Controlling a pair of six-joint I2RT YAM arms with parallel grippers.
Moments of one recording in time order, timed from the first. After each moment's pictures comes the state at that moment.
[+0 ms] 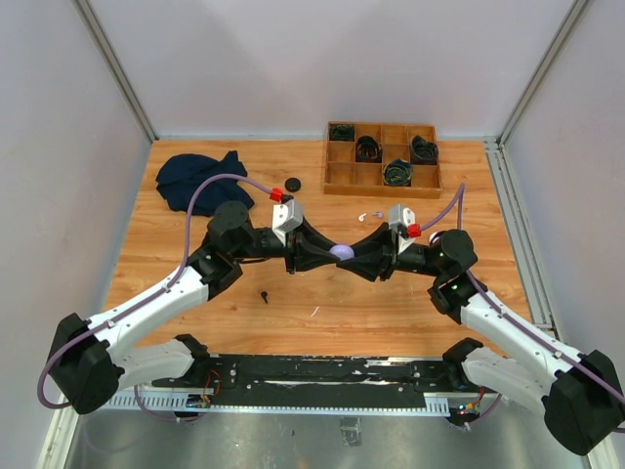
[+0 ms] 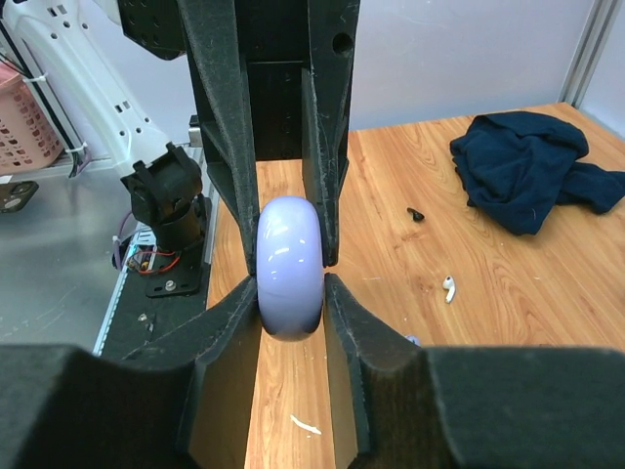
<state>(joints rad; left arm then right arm) -0.71 1.10 0.77 0.37 0.82 -0.12 0.57 0.93 0.50 0.64 -0.88 0.23</state>
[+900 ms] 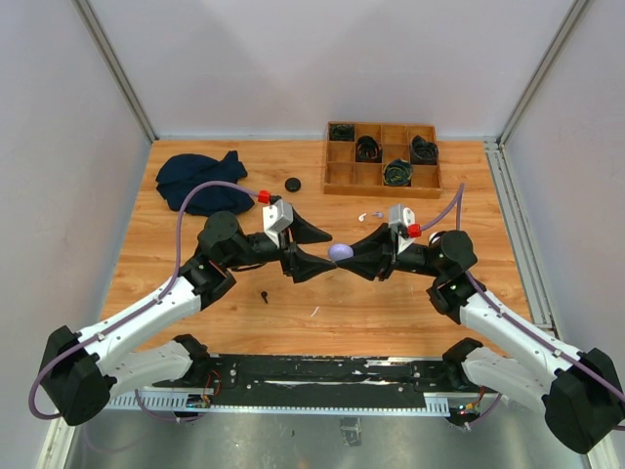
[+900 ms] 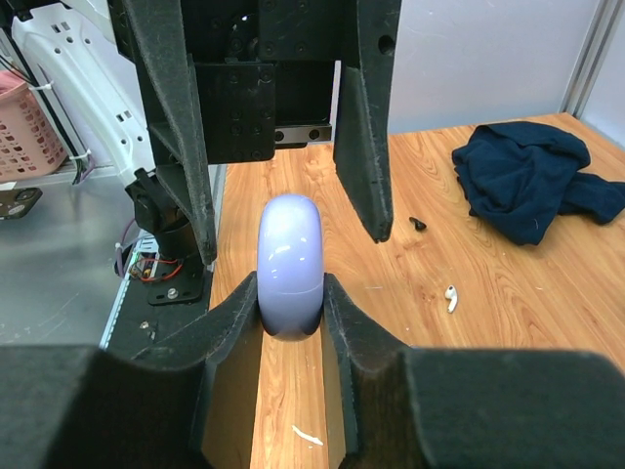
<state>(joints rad) -0.72 1.01 0.70 0.41 0.69 -0.20 0.58 0.94 0.50 0.68 -0.87 0.25</state>
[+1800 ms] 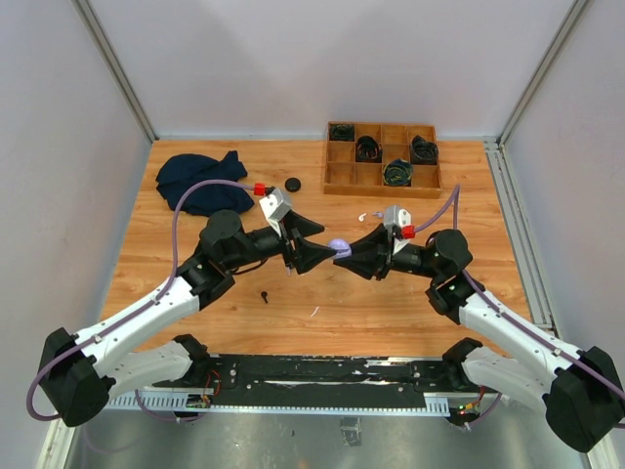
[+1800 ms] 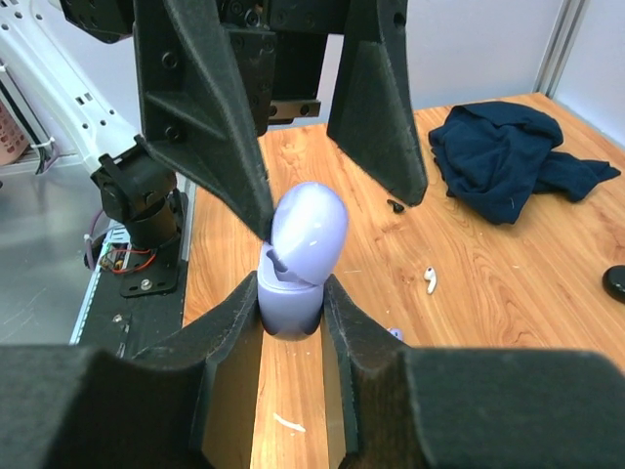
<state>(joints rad) -0.72 1.01 0.72 0.31 0.46 -0.27 0.60 0.94 0.50 0.62 -0.82 0.17</state>
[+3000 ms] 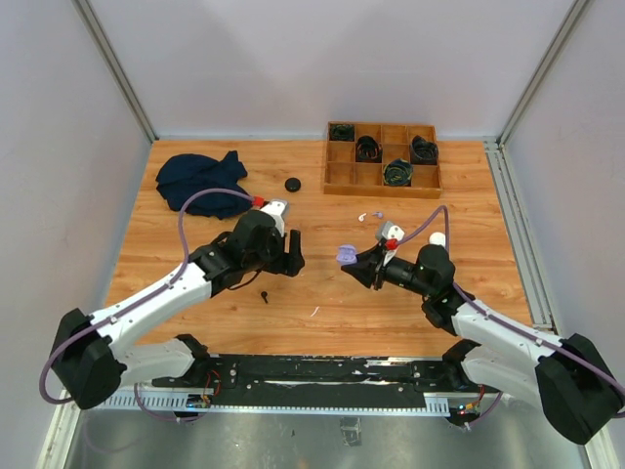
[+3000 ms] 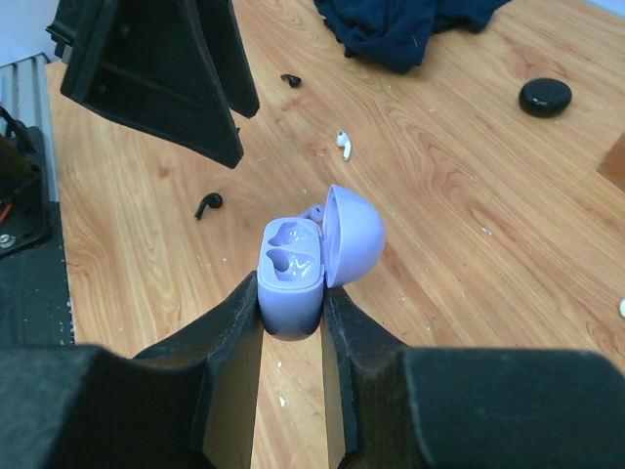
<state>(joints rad) -0.72 1.10 0.80 -0.35 -0.06 -0.42 0.61 0.99 0.33 0.58 -0.53 0.05</state>
